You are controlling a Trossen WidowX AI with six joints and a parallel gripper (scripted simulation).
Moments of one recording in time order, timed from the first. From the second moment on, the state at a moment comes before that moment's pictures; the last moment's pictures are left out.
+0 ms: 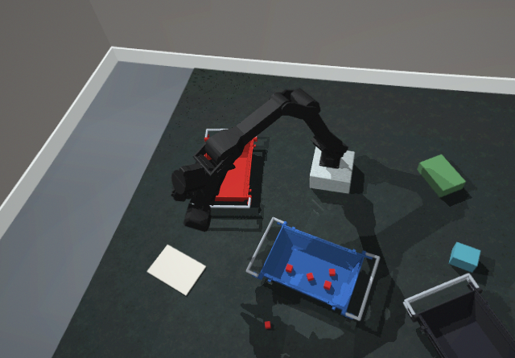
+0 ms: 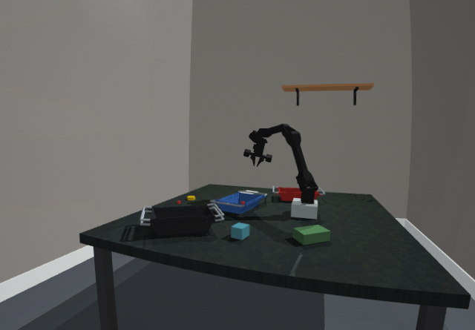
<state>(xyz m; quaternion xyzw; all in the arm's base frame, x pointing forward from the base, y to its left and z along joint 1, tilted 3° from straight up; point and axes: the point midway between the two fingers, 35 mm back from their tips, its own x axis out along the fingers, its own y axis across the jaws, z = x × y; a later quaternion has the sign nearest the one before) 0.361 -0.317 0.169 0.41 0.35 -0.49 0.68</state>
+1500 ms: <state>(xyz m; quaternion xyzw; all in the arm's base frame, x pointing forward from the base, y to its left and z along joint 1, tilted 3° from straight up) 0.343 -0.161 0.004 0.08 0.70 -0.07 0.70</state>
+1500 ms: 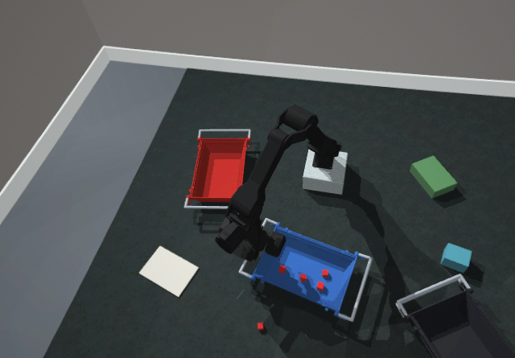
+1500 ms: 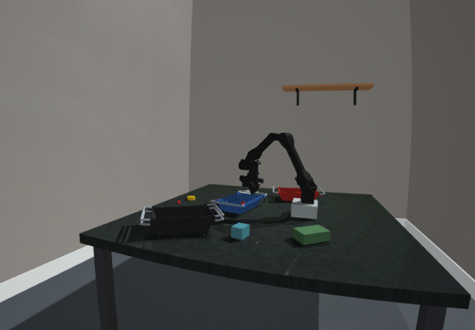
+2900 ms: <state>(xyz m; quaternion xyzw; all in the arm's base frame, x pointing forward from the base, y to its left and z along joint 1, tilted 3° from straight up) 0.360 -0.090 0.051 0.09 0.70 -0.06 0.71</state>
